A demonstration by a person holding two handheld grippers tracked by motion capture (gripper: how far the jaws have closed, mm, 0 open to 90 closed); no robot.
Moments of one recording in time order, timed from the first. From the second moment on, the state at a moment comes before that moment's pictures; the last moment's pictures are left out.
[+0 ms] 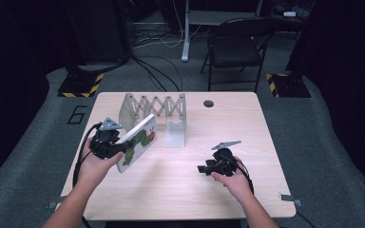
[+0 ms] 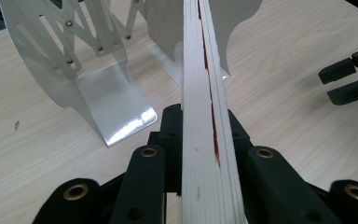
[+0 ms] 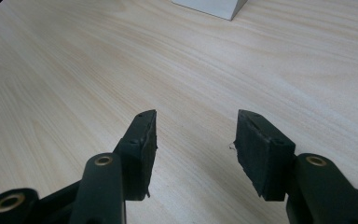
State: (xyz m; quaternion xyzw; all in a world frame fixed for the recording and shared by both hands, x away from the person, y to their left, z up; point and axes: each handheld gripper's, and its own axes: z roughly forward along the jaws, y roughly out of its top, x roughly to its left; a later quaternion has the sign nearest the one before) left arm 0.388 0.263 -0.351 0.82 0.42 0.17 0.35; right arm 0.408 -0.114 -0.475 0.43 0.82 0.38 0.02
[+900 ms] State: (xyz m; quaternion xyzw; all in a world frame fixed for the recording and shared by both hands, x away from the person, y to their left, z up) left arm 0.396 0.277 -0.345 0.79 0.46 0.20 0.35; right arm 0.407 -0.113 -0.475 0.43 0.82 0.38 0.01
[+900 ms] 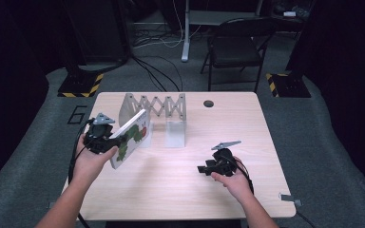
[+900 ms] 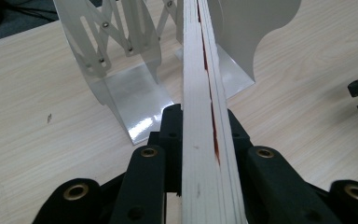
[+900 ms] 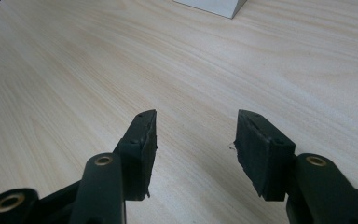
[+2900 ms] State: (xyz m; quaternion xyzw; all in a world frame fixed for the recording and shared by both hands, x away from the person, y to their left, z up) left arm 0.448 0.270 -0.360 0.72 0.55 0.25 0.34; right arm 0.408 -0.114 -0.477 0.43 0.82 0.37 0.01
